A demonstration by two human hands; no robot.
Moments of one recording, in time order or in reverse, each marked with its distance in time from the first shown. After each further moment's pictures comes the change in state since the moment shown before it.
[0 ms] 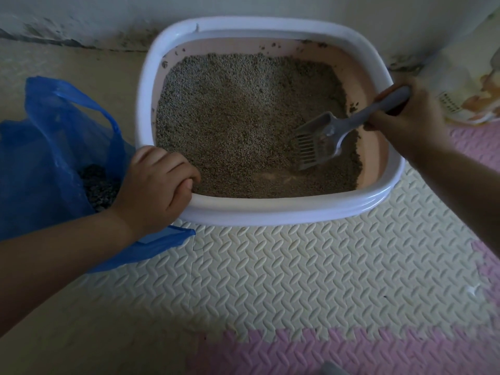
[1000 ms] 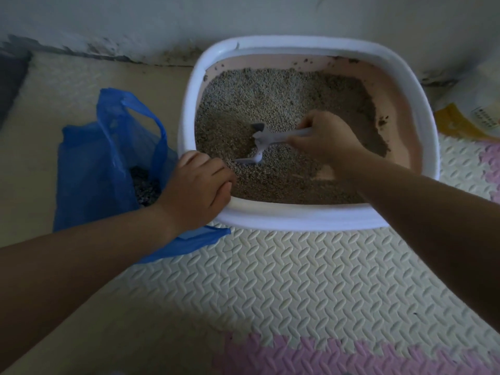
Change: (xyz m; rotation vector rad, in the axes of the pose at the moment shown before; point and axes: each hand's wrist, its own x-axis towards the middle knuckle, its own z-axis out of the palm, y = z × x) left_hand -0.002 -0.005 0.002 0.072 -0.023 0.022; right_hand -0.003 -0.081 0.116 -0.166 -0.372 -0.044
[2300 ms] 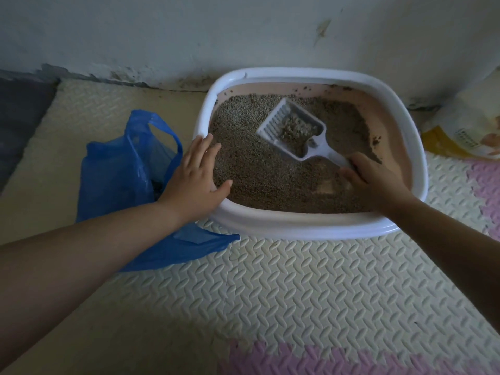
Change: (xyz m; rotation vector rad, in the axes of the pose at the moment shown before) left_hand 0.003 -0.017 -0.014 -0.149 -0.103 -0.411; right_hand -0.061 0.066 -0.031 -0.189 0.018 -0.165
